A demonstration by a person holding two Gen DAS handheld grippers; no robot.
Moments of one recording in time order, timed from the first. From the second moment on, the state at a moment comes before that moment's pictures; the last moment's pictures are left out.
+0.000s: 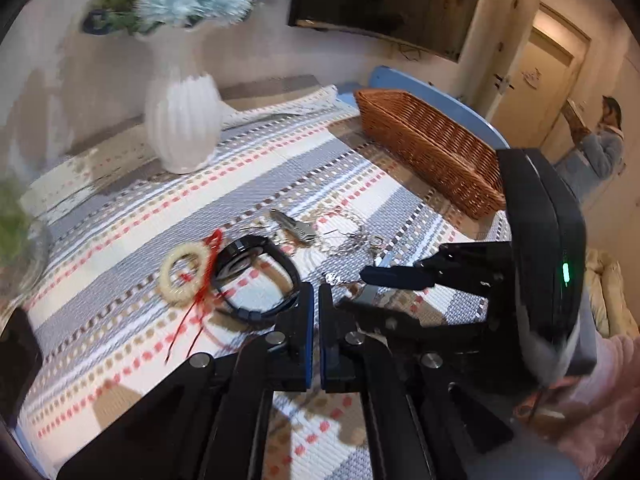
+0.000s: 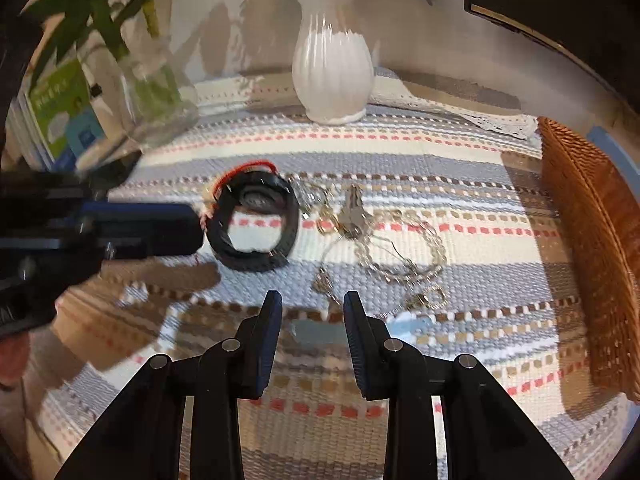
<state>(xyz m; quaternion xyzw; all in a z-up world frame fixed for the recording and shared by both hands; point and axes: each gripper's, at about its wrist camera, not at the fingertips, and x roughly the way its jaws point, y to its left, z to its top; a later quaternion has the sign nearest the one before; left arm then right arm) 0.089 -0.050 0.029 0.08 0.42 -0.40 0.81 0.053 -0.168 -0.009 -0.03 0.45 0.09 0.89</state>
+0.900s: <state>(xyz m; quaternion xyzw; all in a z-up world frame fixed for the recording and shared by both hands) 0.085 -0.047 0.017 0.06 0.44 -0.41 0.79 0.020 -0.231 -0.013 -0.01 0.46 0.00 0.89</state>
